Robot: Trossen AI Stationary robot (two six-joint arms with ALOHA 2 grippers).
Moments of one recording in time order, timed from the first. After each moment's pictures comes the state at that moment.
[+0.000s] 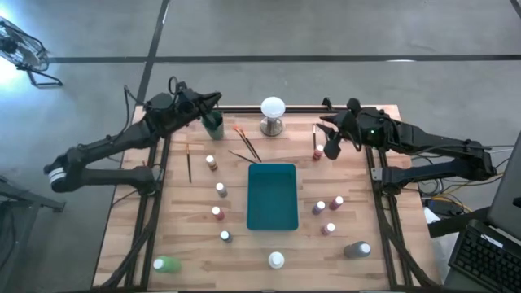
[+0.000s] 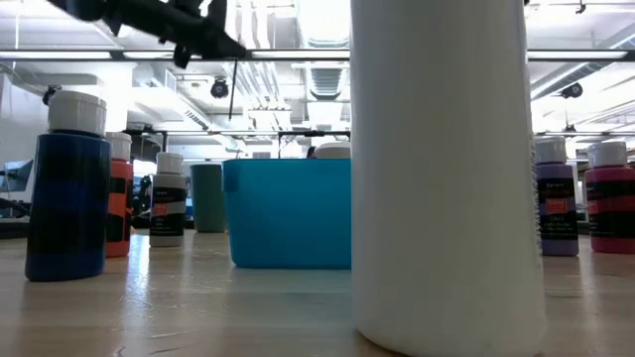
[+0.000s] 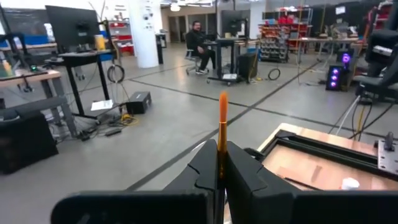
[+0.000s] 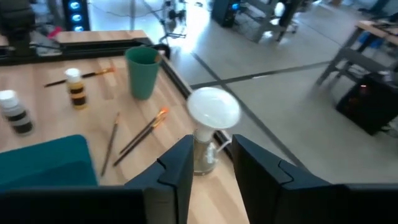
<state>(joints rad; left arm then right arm) 0.54 0.92 0.77 0.20 -0.15 0.04 -0.20 0.92 0.96 -0.44 0.39 -0.04</state>
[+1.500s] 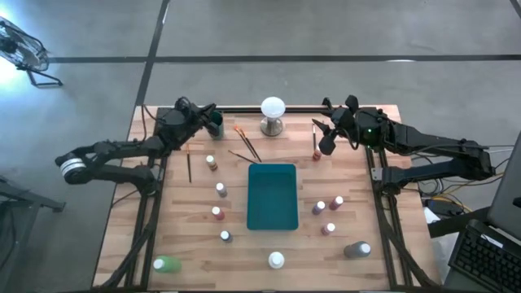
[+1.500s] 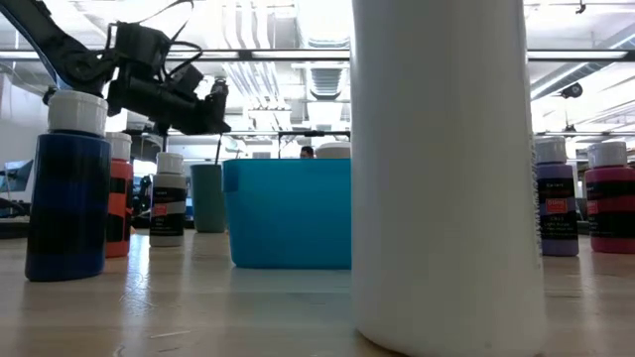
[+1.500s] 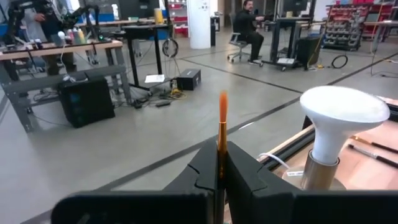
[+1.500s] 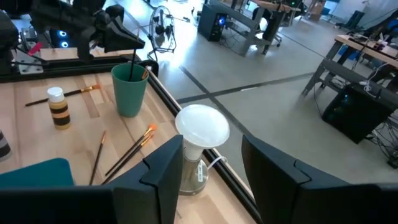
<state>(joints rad) 0.67 1.13 0.37 0.74 -0.26 0.01 -0.22 0.95 0.94 -0.32 0.42 -0.06</state>
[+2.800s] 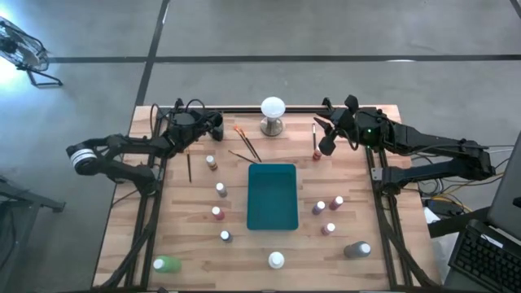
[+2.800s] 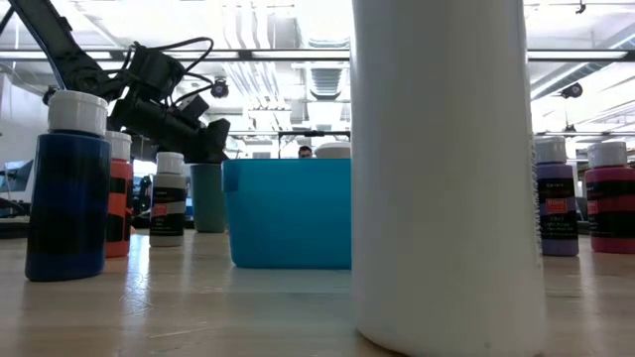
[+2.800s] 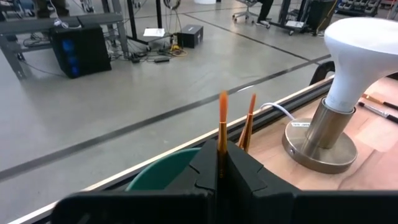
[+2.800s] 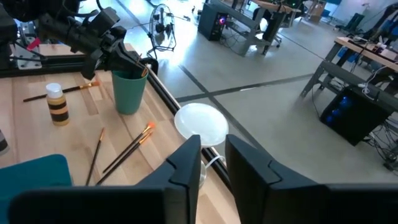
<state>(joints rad) 0.67 1.26 0.35 0.70 -0.26 -0.11 -0.22 0.95 0.94 -0.32 0.42 -0.08</state>
